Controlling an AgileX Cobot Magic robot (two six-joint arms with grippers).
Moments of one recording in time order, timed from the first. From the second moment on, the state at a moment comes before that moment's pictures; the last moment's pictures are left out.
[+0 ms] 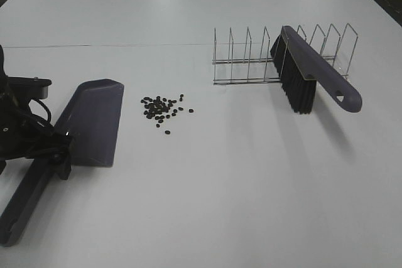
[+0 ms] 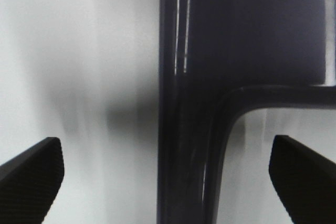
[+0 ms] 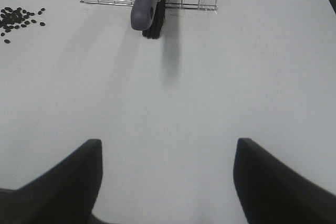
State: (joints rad) left arm -0.26 1.89 -0.93 0.04 0.65 -0.23; right arm 0.07 0.00 -0.45 0.00 1.11 -0.01
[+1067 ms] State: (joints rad) left arm -0.26 1.93 -0.94 0.02 0.66 -0.22; right arm 0.07 0.00 -0.45 0.00 1.11 -0.01
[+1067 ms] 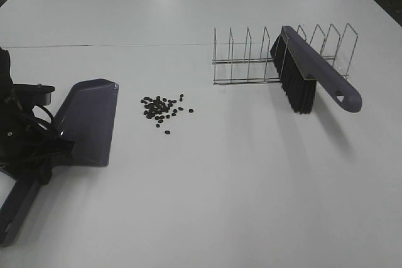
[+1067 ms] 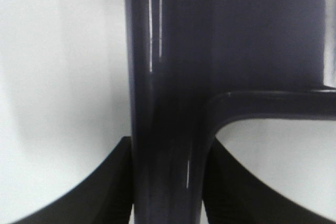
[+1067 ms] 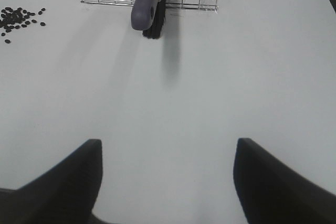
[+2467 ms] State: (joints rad) left arm -0.26 1.93 -0.94 0.00 0.64 -0.21; right arm 0.07 0.00 -0.45 0.00 1.11 -0.01
